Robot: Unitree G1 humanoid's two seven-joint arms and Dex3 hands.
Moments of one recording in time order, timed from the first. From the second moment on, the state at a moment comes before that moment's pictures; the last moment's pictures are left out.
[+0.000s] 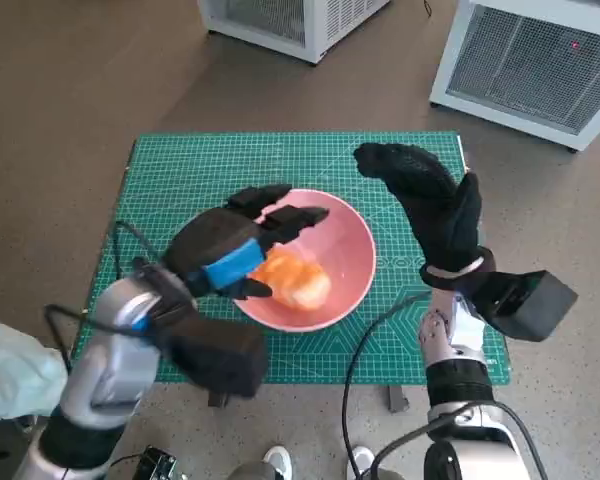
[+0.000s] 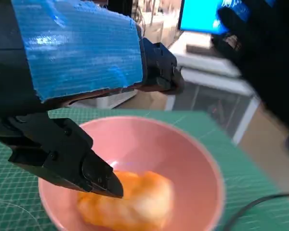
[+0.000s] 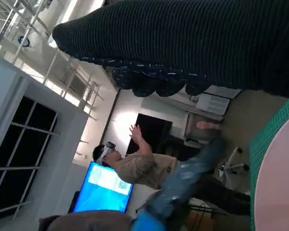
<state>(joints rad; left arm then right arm) -0.41 0.50 -0.16 -0.41 0.46 0.18 -0.57 -0.76 0.00 -0.24 0.84 0.43 -0.78 0.83</state>
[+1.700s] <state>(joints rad) 0.07 0.73 0.17 -0.69 0.42 0.40 -0.62 -0.78 0.00 -0.24 0.90 0.44 -0.75 0.86</state>
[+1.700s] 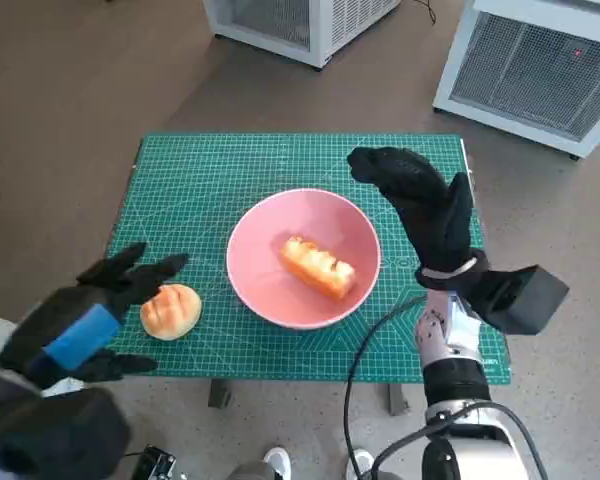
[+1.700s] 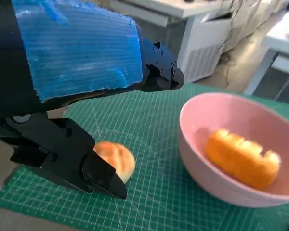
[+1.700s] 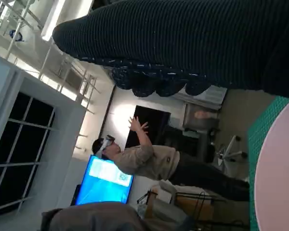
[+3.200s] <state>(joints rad) -0.16 0.67 -0.15 -0.14 0.70 0.30 -0.39 -0.78 0.01 -0.26 0.89 0.44 -0.75 0.89</state>
